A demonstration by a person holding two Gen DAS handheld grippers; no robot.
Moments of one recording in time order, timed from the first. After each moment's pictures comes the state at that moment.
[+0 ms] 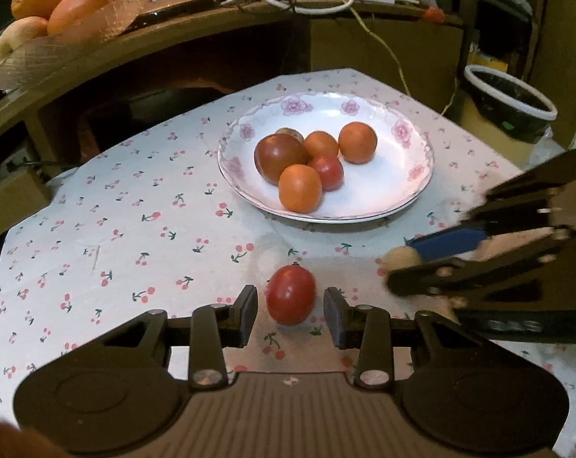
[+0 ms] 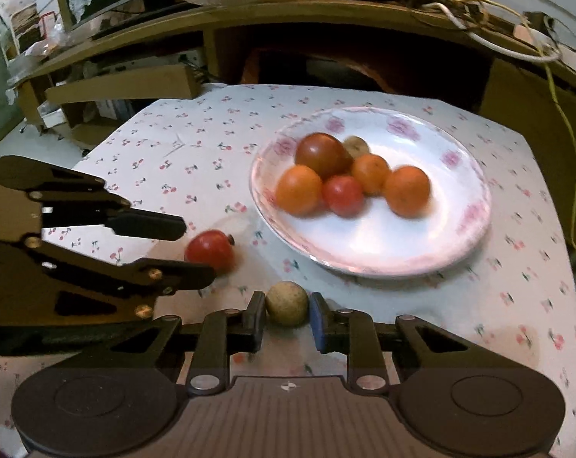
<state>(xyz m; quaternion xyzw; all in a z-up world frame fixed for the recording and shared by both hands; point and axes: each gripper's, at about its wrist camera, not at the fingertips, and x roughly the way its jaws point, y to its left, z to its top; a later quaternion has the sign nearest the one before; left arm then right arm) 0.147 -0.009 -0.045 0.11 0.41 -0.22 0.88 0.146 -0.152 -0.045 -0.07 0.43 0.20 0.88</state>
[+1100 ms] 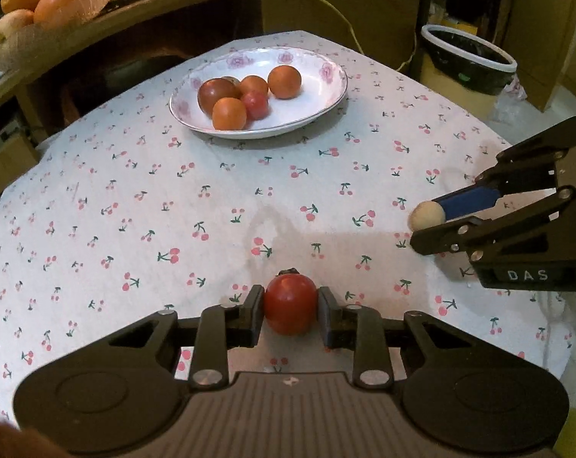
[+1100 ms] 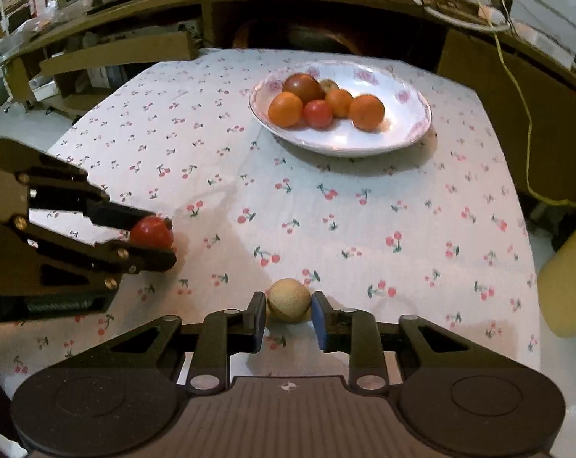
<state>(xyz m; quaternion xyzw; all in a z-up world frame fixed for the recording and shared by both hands) 0.065 -0.019 -0.040 0.13 0.44 -0.24 0.85 0.065 -0.176 -0.042 -0.09 0.46 0.16 0.87</state>
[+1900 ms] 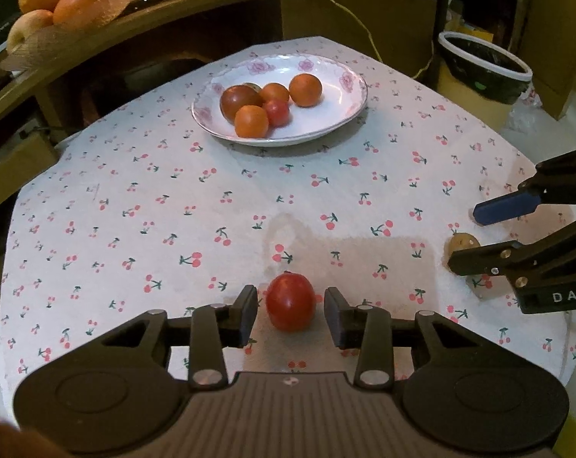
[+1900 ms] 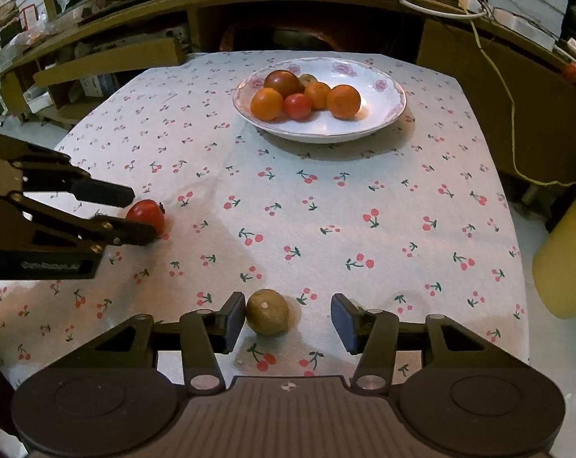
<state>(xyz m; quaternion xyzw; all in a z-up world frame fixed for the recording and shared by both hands) 0.066 -0.015 -0.036 0.13 0.44 -0.22 0.86 0.049 -0.194 -0.038 -0.07 0.46 0.15 0.87</state>
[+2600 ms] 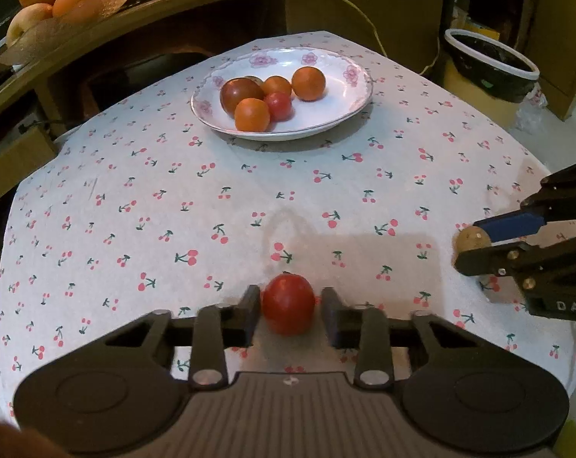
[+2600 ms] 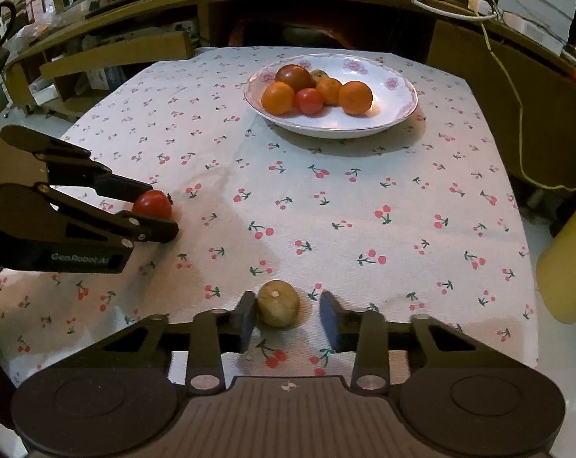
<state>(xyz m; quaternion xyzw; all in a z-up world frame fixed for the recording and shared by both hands) 0.070 -0.019 -0.041 0.13 0.45 -0.21 0.86 0.046 -0.187 -0.043 -0.08 0.46 0.16 0.87</state>
